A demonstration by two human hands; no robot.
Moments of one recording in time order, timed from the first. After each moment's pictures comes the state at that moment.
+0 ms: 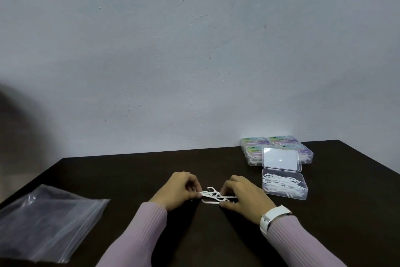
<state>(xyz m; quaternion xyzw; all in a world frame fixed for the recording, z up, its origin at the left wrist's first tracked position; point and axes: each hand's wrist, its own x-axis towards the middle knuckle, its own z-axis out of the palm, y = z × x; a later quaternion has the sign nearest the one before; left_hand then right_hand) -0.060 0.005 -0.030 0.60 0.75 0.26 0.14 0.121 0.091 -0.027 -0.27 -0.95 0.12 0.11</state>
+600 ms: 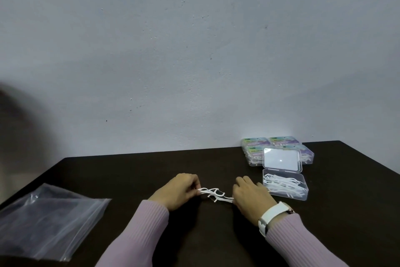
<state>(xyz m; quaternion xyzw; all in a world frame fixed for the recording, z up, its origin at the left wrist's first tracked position) -0.059 0.004 -0.023 0.63 0.75 0.16 0.11 0.120 0.089 -0.028 -0.31 -0.95 -0.09 -0.01</state>
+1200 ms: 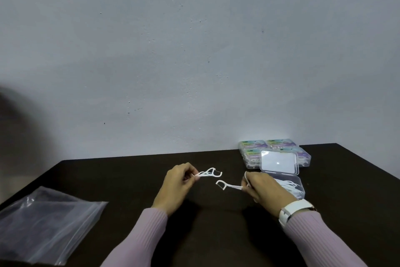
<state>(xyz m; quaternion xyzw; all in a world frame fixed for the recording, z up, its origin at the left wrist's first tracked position) -0.048 0.006 -0.032 0.53 0.73 0.42 0.03 0.148 0.116 -0.007 -0.30 -0.94 0.11 0.10</state>
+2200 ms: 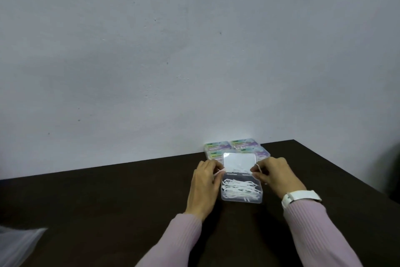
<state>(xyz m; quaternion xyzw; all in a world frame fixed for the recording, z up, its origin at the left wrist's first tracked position) 0.059 0.114 -0.052 0.61 0.64 0.46 -0.06 0.230 0.180 0.001 -0.45 -0.85 0.16 0.23</state>
